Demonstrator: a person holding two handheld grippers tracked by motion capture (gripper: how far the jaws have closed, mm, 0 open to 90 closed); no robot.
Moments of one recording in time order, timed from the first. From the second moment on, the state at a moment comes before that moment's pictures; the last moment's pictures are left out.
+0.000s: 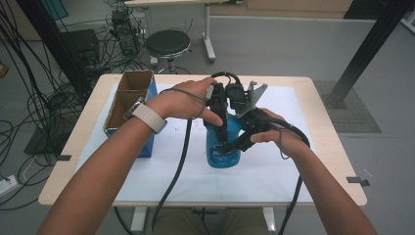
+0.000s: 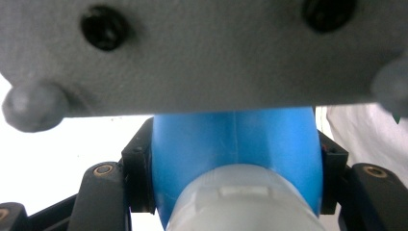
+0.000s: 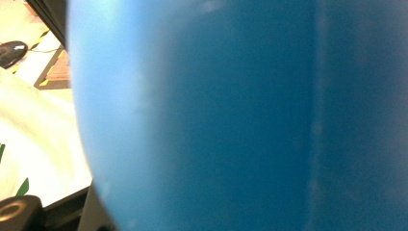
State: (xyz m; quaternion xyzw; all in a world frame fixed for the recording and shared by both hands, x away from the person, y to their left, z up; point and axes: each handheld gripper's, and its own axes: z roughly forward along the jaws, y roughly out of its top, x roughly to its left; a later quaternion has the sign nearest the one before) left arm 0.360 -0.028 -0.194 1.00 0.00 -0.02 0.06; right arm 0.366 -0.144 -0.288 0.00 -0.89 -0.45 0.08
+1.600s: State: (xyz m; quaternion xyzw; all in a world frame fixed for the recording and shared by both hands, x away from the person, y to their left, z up) left arm 0.360 -0.026 -0.194 1.00 0.00 -0.01 0.07; right arm 0.367 -0.144 -0.288 0.01 -0.89 -0.45 0.07
